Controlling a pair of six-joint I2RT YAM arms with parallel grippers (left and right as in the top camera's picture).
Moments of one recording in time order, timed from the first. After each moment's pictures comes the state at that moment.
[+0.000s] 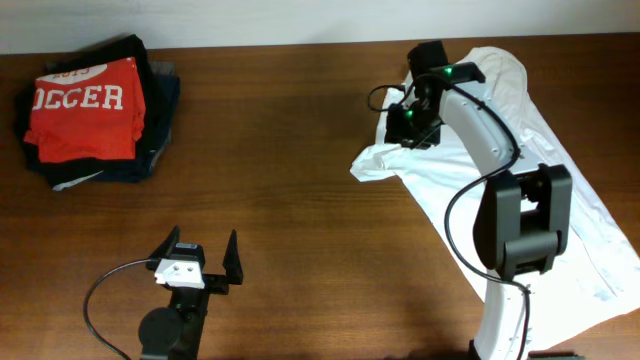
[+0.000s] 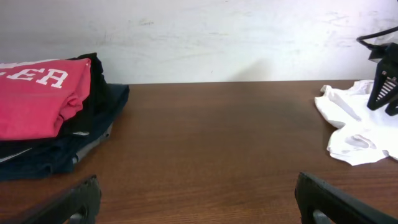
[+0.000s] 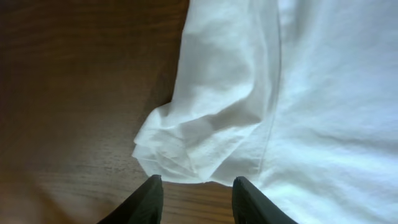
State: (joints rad) left arm -0.12 0.02 0.02 -0.08 0.00 -0.04; right arm 0.16 2.16 1.84 -1.05 -0.23 0.32
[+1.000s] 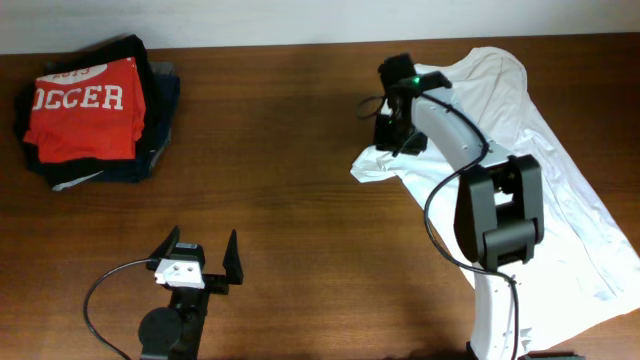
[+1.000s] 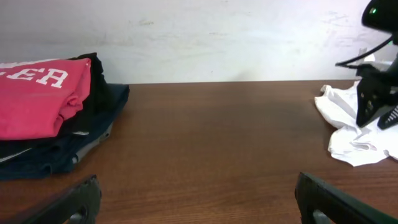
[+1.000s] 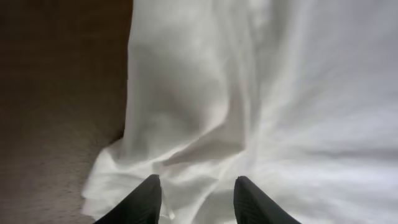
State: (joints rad) left arm -0.12 0.02 0.02 -0.08 0.00 -0.04; right arm 0.23 2.25 1.86 -1.03 0.01 0.42
